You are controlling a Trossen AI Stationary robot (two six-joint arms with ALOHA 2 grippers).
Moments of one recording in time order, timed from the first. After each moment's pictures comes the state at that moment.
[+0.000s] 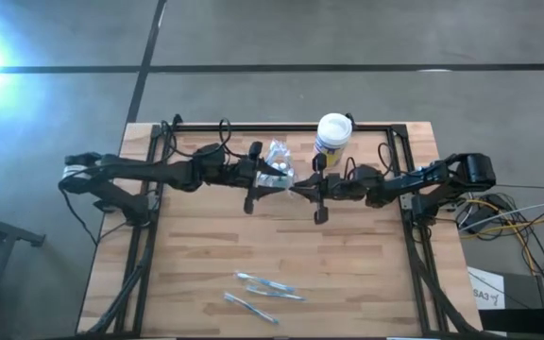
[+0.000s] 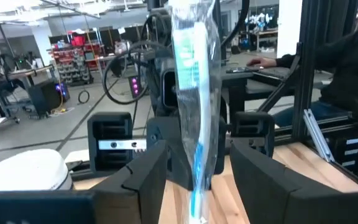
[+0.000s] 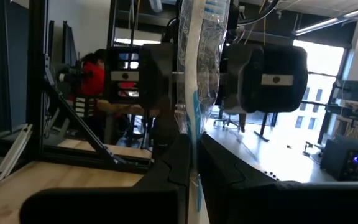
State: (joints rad) left arm 0.14 1.38 0.88 0.56 0.25 0.12; right arm -0.07 1.49 0.54 1.17 -0.09 -0.10
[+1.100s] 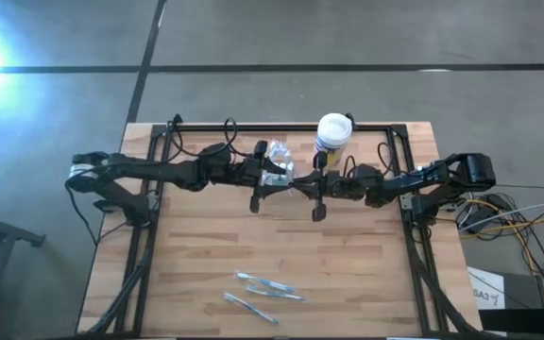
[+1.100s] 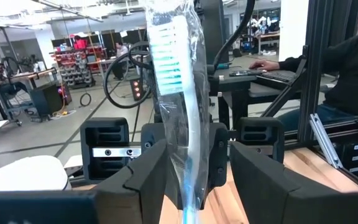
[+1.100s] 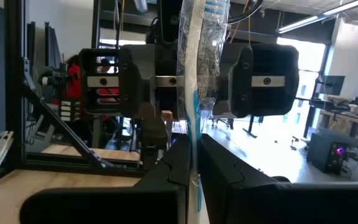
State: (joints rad) left arm 0.14 1.44 0.92 0.59 0.25 0.12; right arm -0.07 1.49 0.55 1.16 -0.03 -0.09
